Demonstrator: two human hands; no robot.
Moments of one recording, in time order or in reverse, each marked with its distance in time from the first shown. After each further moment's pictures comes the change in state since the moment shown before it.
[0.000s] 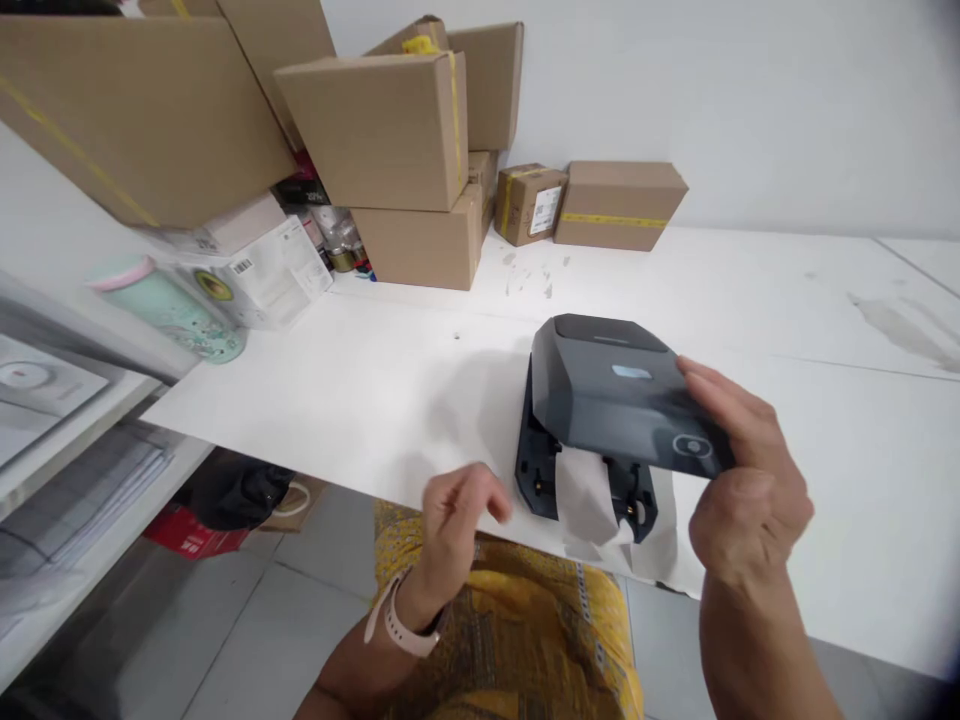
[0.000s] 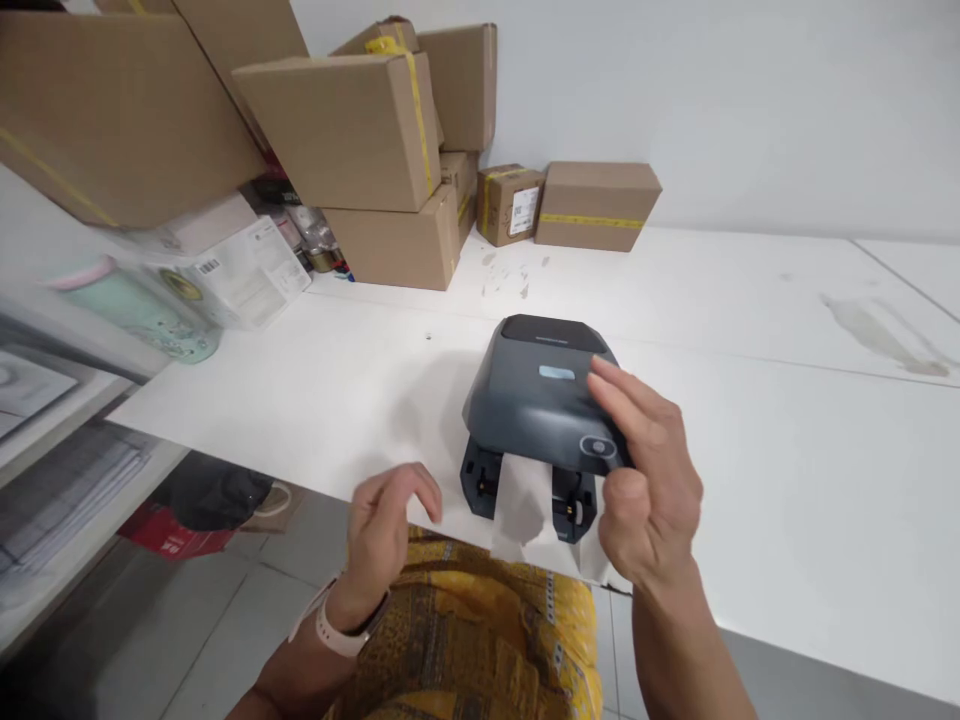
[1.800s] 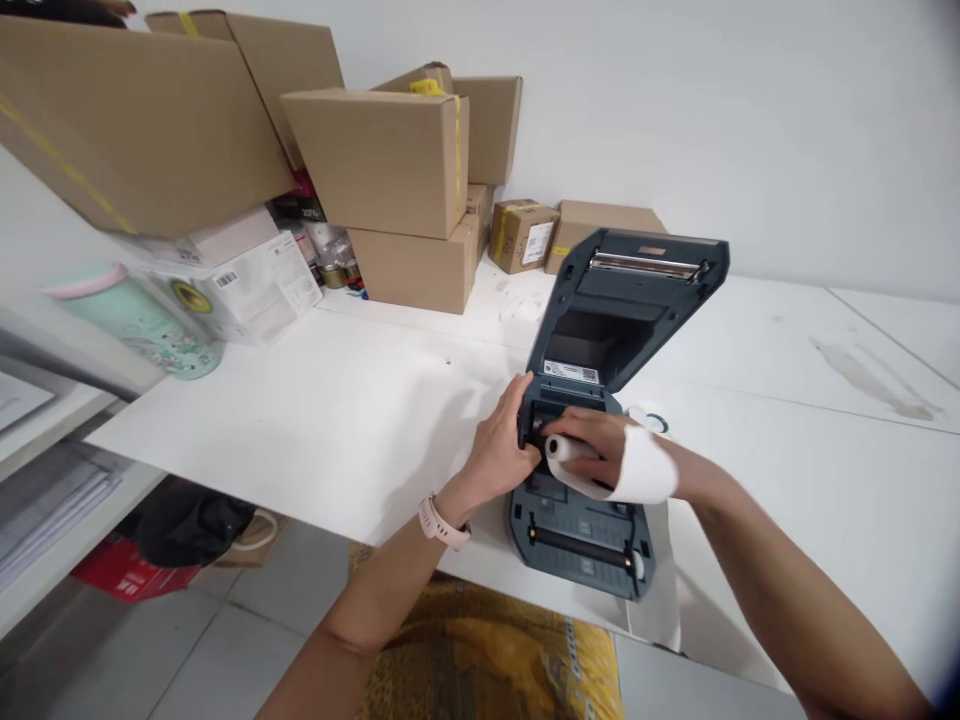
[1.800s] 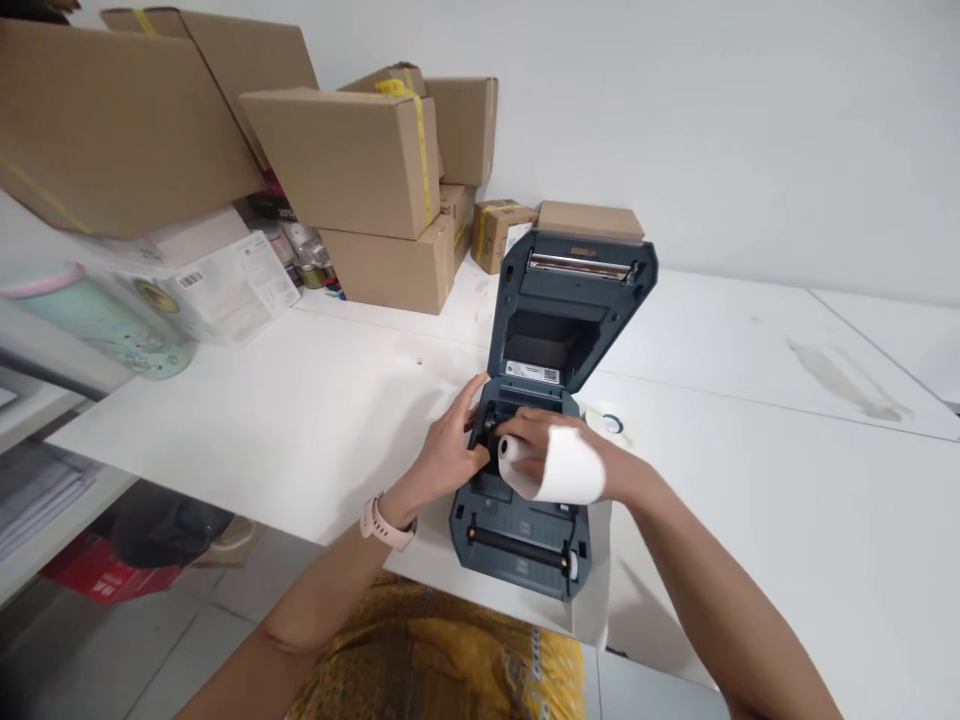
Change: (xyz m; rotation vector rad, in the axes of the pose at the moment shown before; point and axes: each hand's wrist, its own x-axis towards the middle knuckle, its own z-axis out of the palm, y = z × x) left_hand 0.125 -0.040 0.026 0.434 -0.282 0.066; right_hand 0.072 0.071 0.039 -0.104 -1.171 -0.054
